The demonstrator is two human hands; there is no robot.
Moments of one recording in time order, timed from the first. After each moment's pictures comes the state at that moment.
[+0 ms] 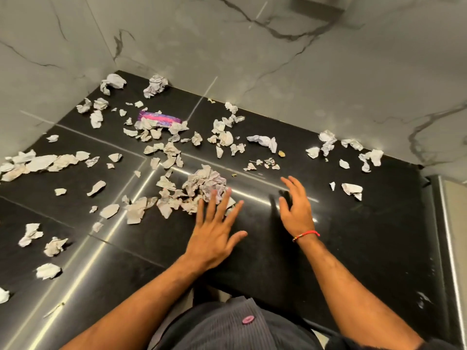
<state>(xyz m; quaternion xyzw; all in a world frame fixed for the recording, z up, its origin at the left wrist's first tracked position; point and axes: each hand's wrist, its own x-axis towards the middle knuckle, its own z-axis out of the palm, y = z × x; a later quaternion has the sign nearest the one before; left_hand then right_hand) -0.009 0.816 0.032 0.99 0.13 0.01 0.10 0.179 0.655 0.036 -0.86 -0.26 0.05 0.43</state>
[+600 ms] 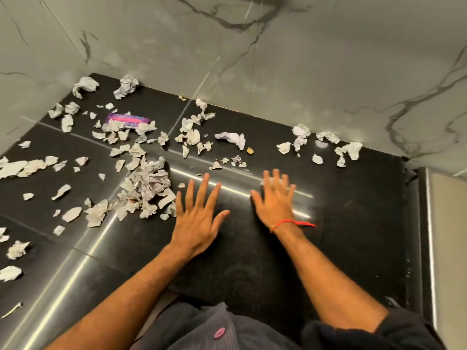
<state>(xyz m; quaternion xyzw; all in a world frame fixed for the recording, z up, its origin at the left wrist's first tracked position) 0.064 0.767 0.047 0.96 0.24 0.00 0.11 0.243 0.624 0.007 -0.93 -0.28 0.11 0.18</state>
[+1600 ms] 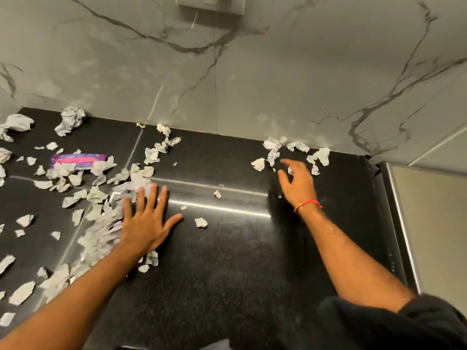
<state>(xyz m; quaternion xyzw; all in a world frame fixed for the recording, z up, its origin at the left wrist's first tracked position) 0.114 0.911 0.020 0.97 0.21 -0.09 0.02 0.361 0.595 0.050 -0.91 -0.16 0.00 0.37</state>
